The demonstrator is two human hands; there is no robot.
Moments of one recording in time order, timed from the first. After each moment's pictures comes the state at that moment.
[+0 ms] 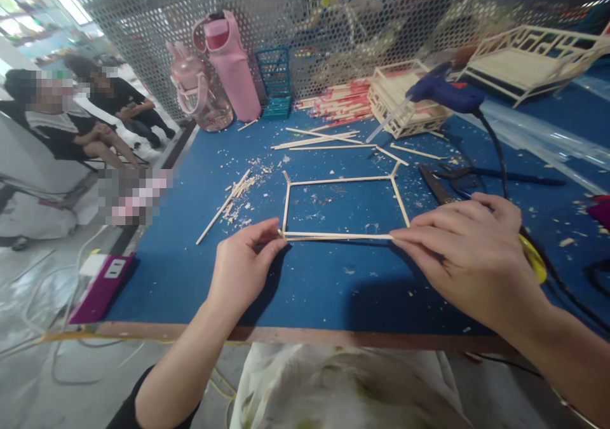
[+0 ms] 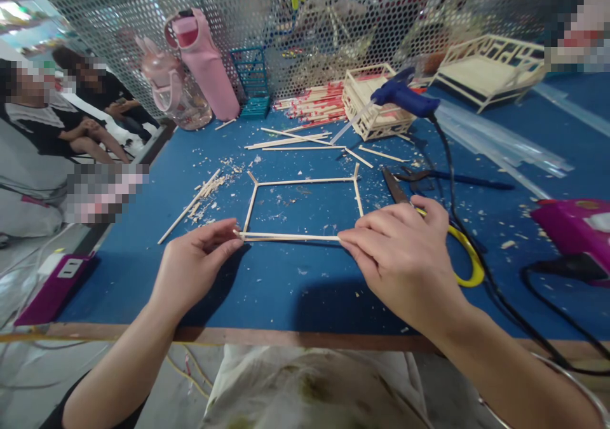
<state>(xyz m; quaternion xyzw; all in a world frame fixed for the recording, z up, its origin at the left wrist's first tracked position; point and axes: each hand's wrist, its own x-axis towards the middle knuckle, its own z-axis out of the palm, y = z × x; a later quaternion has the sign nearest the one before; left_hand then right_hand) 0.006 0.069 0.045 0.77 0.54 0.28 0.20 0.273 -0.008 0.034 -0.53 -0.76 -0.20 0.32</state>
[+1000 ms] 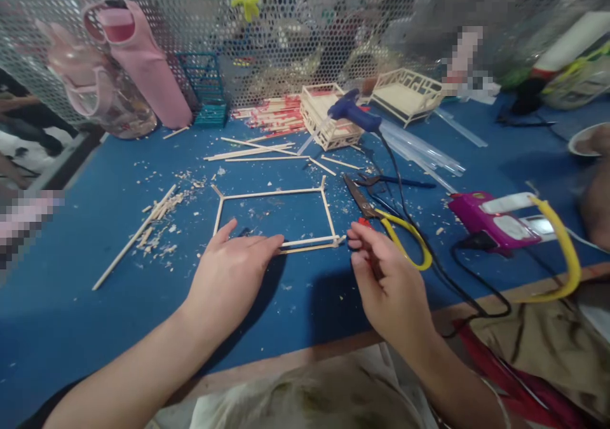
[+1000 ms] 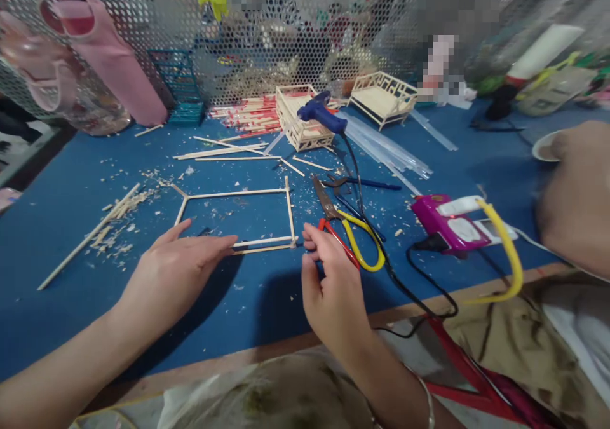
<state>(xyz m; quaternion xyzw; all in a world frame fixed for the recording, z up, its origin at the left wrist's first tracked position) 0.069 0.084 0.044 0.95 0.26 0.20 -0.02 0.256 -0.035 0.014 -0.70 -0.55 0.01 0.46</state>
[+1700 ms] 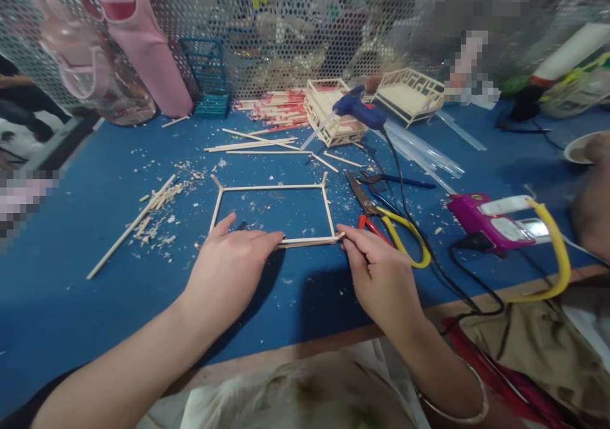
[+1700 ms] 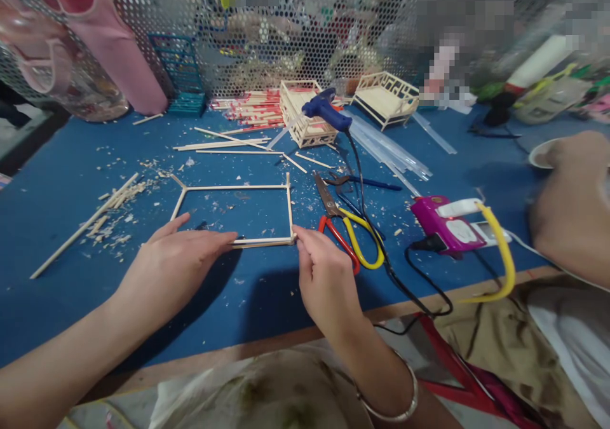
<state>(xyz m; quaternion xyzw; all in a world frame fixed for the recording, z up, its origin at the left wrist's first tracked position) 0.068 0.083 0.046 0.95 0.27 0.17 -0.03 0.254 -0.021 0.016 -0.70 -0.59 -0.05 0.40</state>
